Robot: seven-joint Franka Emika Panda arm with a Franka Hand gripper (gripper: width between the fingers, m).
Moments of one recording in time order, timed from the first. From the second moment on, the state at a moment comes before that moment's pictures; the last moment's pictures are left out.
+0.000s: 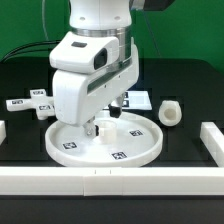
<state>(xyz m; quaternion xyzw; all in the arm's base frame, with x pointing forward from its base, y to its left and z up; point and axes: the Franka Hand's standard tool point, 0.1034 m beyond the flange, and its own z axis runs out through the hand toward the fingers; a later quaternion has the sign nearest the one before) 0.536 -0.034 0.030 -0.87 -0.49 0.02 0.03</state>
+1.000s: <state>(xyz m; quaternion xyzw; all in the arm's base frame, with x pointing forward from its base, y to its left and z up) 0.529 -0.035 0.018 -0.87 -0.49 0.02 0.03</state>
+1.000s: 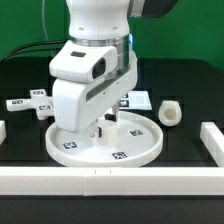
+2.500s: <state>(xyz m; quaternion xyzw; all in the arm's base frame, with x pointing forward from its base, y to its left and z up) 0.549 0.034 0.018 -0.84 -0.55 0.02 0.03</state>
